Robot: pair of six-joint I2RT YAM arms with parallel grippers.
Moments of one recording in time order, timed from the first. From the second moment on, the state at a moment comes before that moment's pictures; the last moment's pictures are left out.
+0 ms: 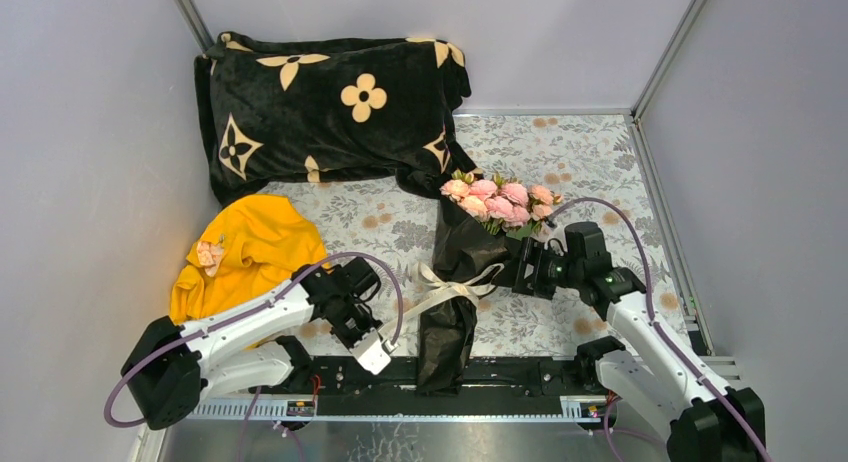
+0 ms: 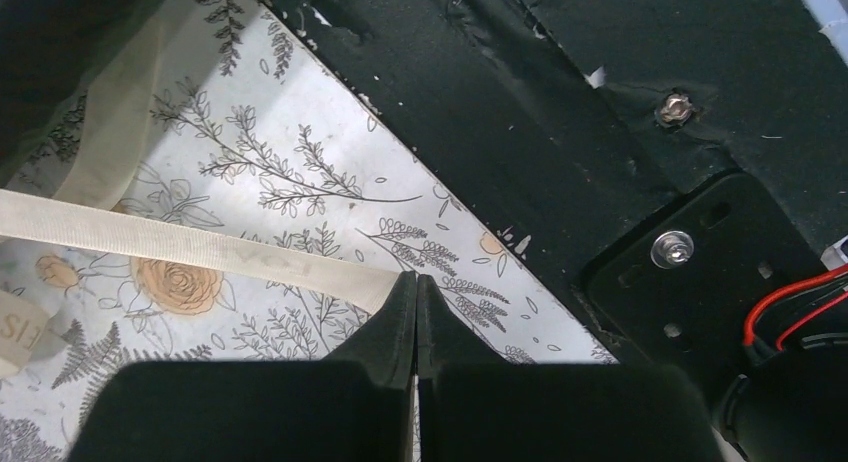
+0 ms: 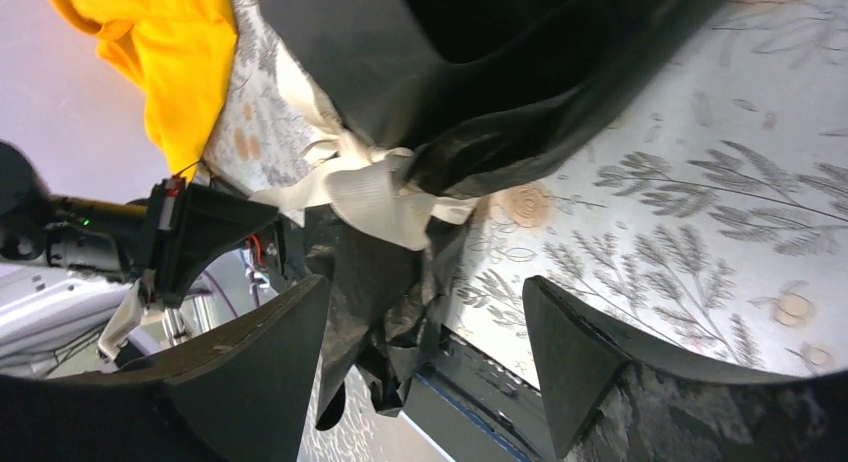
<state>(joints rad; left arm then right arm) -0.82 1.05 0.57 -0.97 0.54 1.52 0.28 0.84 0.49 -0.49 -0.57 0.63</state>
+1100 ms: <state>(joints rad) -0.86 1.06 0.55 -0.93 0.54 1.49 0.43 0.98 0.51 -0.27 -0.43 0.63</state>
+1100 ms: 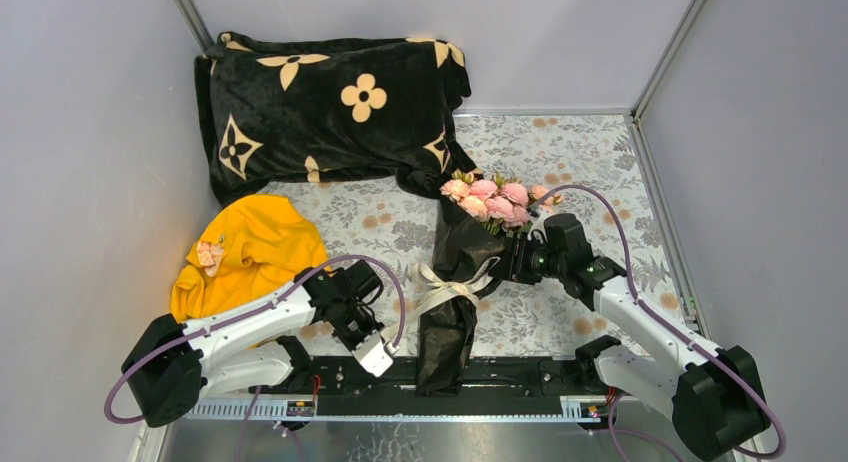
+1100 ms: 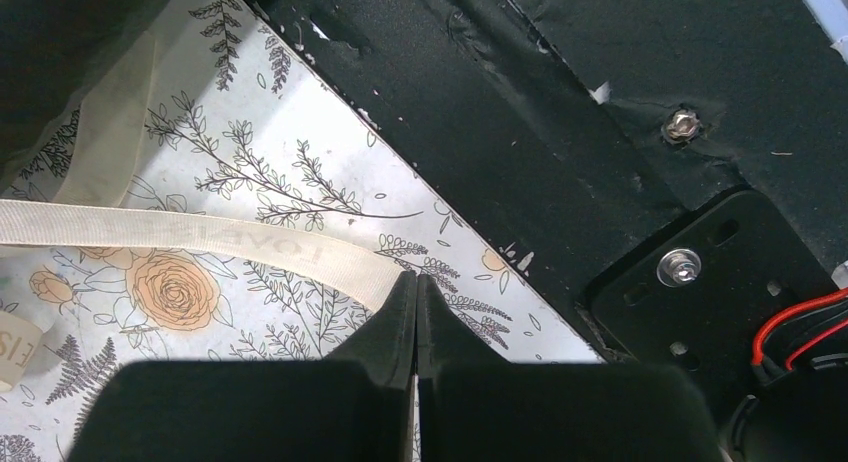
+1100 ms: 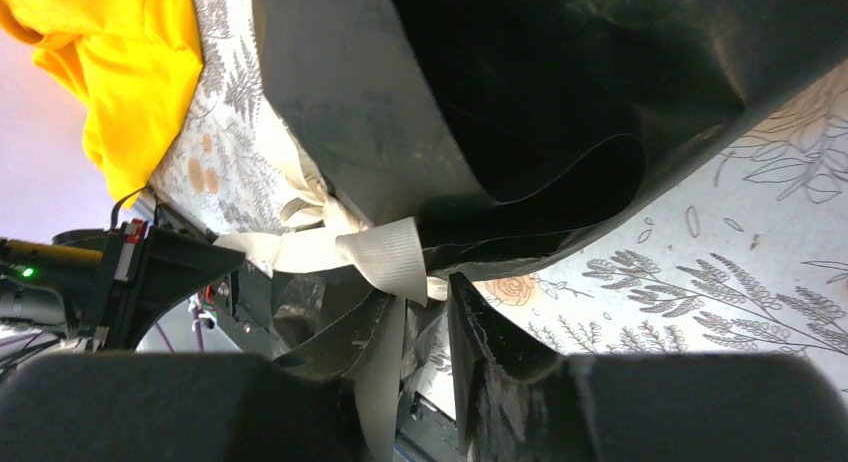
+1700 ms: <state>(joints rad) -0.84 1.05 0.57 -0.88 0.52 1.40 0.43 0.97 0.55 -0.30 -0.36 0.57</state>
